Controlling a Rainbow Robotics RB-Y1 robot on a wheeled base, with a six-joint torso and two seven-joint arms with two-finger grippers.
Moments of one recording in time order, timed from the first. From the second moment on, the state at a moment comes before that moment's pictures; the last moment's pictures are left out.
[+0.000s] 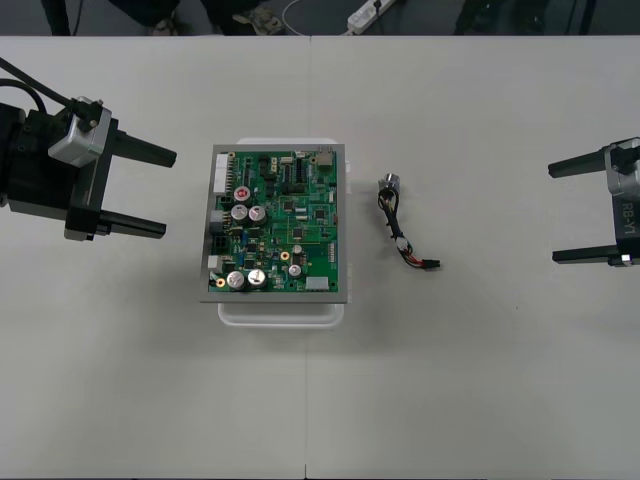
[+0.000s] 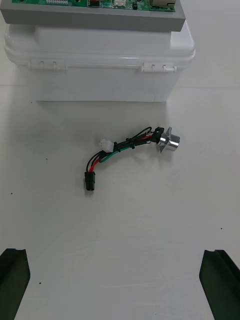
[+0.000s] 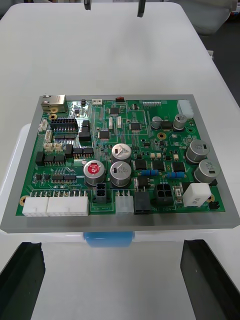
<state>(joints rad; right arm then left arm) -0.25 -0.83 -0.30 -1.88 1.55 -1.57 -0.25 -0.43 0.82 0.12 -1.79 -1.37 -1.54 0.30</state>
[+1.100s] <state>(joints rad) -0.25 -0.83 -0.30 -1.88 1.55 -1.57 -0.25 -0.43 0.82 0.12 -1.79 -1.37 -1.54 0.30</state>
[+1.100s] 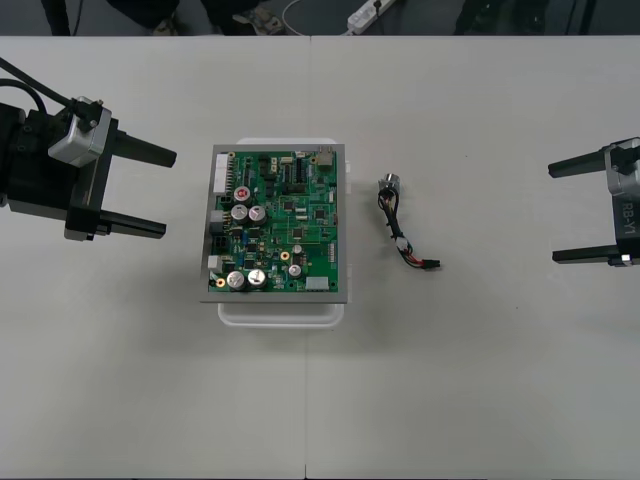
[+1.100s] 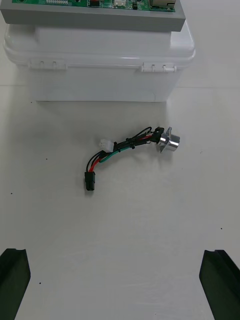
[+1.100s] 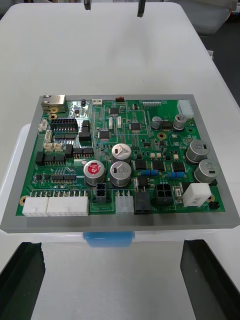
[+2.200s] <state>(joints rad) -0.26 -0.83 -0.28 -1.90 1.55 -1.57 -0.25 -0.37 0.81 0.12 -1.77 -1.33 -1.54 0.30</state>
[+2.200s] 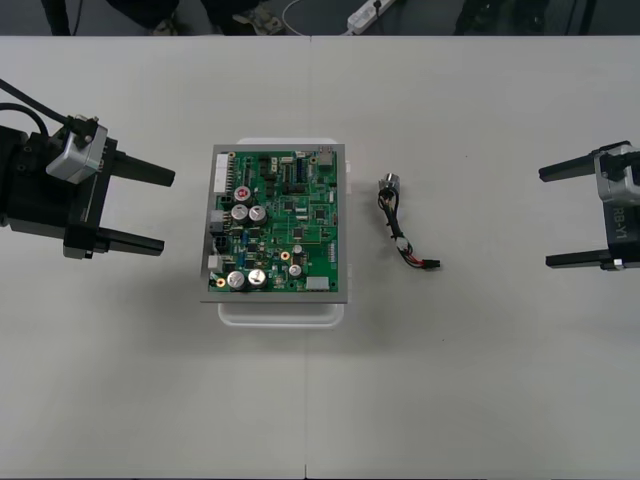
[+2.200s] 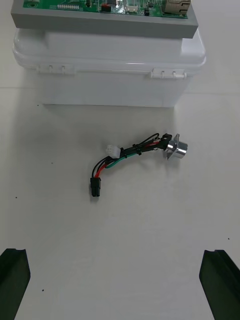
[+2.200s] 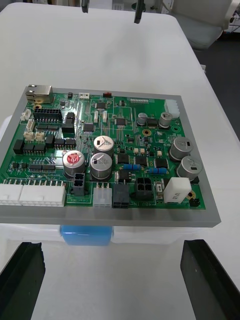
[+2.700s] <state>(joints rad) -0.26 -0.83 -0.25 -1.91 1.56 -1.57 -0.26 -0.38 0.81 0.12 -1.77 -1.31 -1.54 0.31</state>
